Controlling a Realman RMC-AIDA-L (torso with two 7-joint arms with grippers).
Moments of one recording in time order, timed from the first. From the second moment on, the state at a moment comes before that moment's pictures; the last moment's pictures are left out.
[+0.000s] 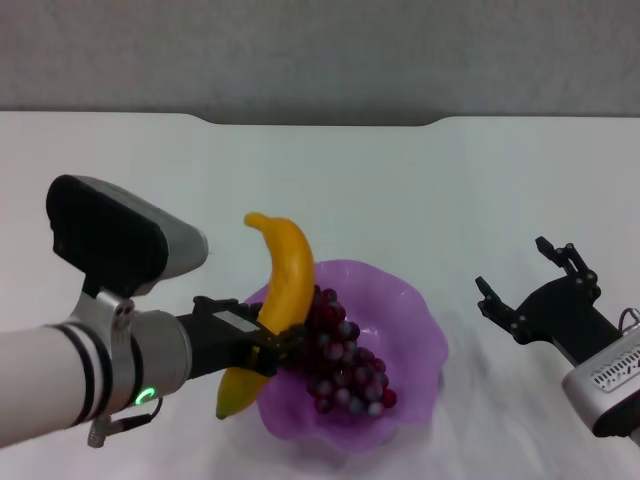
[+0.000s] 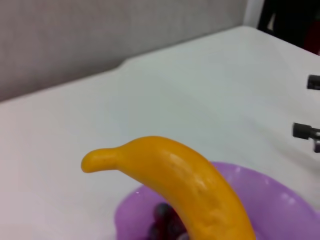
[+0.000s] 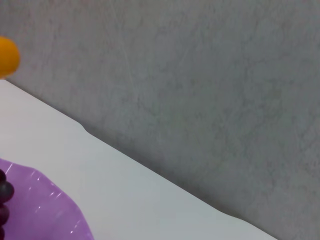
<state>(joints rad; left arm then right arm) -0.08 -2.04 -1.22 -1.66 2.53 -0.76 0.30 0.32 2.01 0.76 0.53 -2.42 -0.80 -0.37</state>
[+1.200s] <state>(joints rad) -0.36 -2.05 -1.25 -1.39 2.27 -0.78 0.28 0.33 2.01 0.76 0.53 -2.42 -0.80 -0.37</state>
